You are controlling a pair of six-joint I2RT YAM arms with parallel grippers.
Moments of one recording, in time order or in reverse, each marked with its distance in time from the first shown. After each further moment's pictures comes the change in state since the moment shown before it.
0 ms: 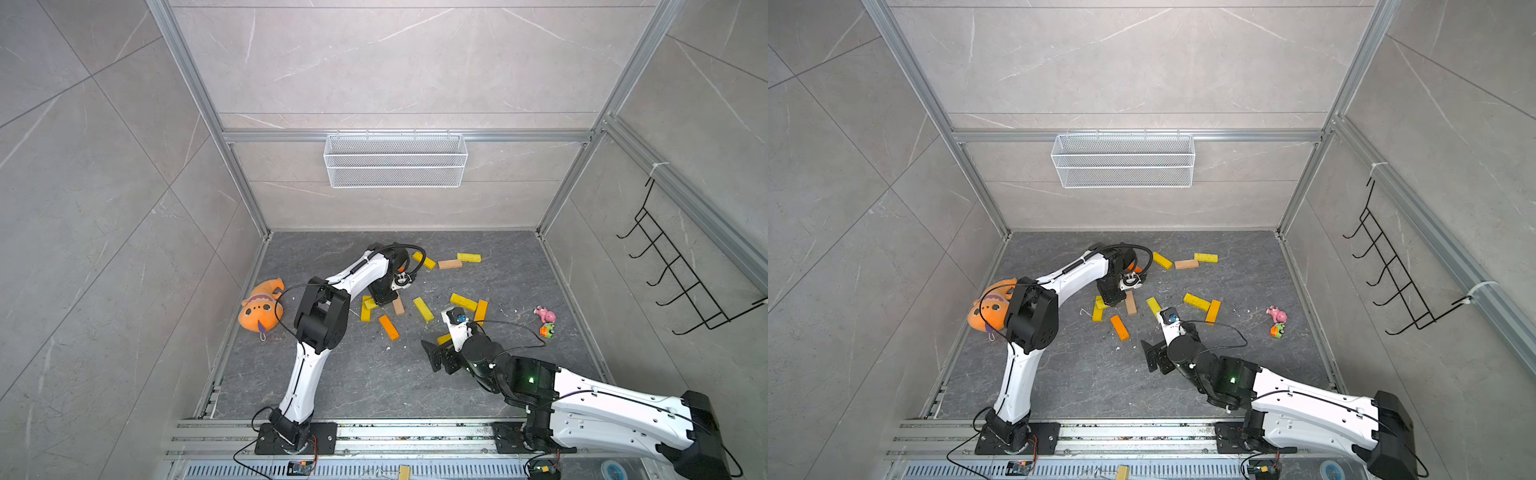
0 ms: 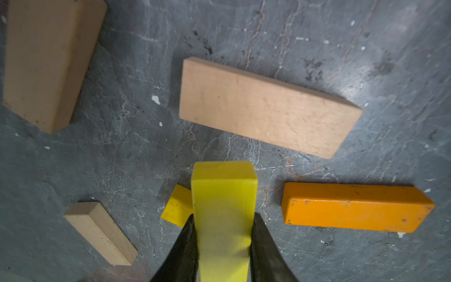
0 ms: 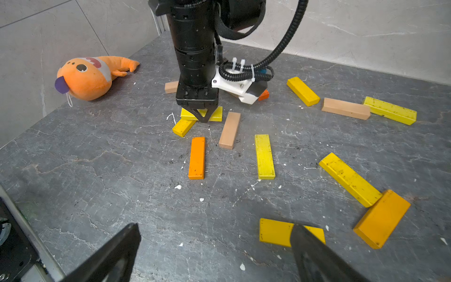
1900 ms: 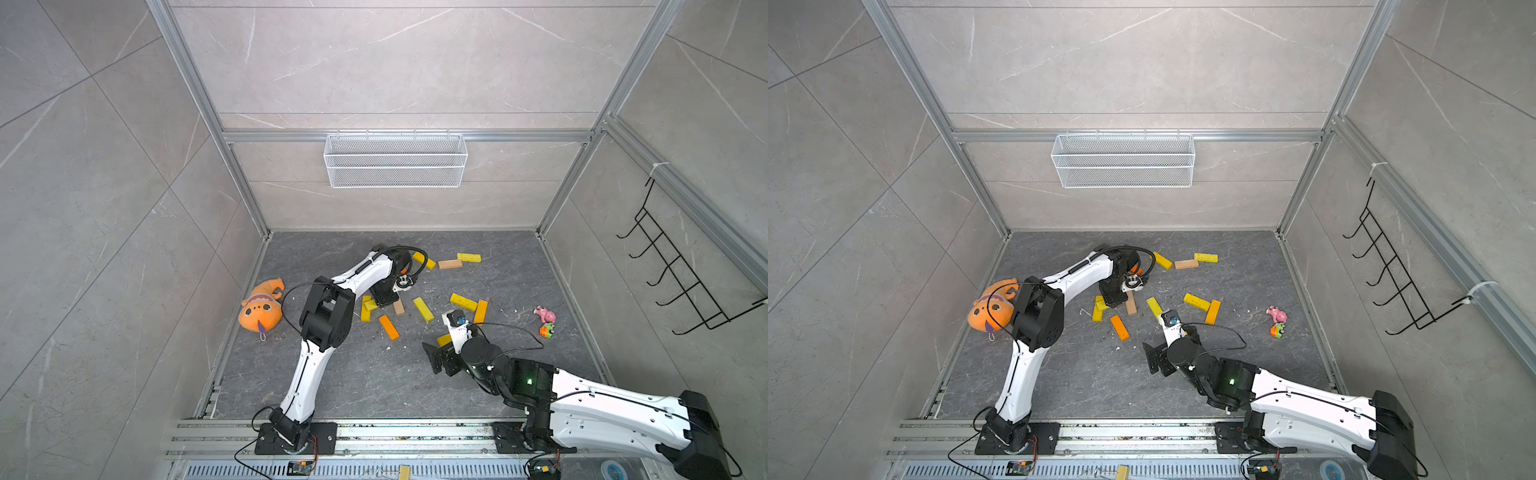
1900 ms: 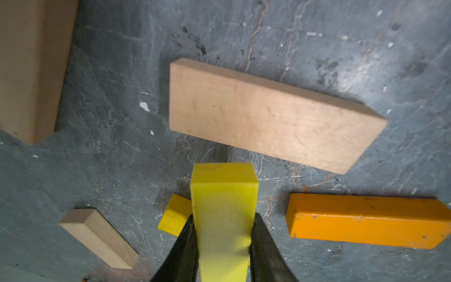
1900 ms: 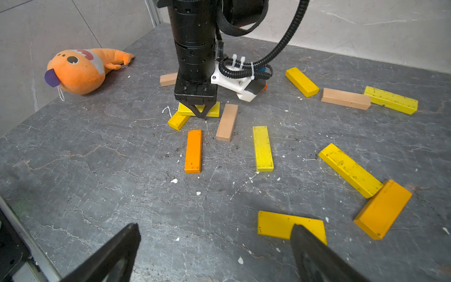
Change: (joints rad) left arm -0.010 0.049 0.029 -0.026 -0.036 0.000; right arm 0.000 -0.002 -0.033 0.008 0.003 0.022
